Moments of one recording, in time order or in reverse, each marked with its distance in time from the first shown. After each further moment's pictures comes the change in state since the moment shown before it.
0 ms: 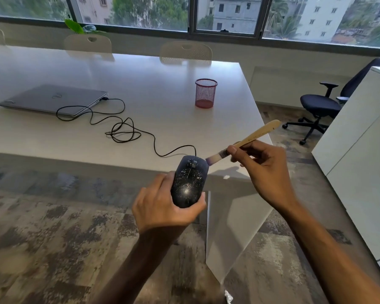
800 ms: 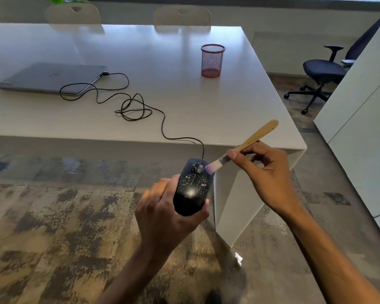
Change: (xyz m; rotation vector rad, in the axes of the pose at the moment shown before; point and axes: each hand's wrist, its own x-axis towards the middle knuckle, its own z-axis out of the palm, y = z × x) left_hand -0.054 -0.061 -0.026 -0.034 -0.045 0.161; right_hand -0.069 -0.008 0.051 -0.034 0.018 0.076
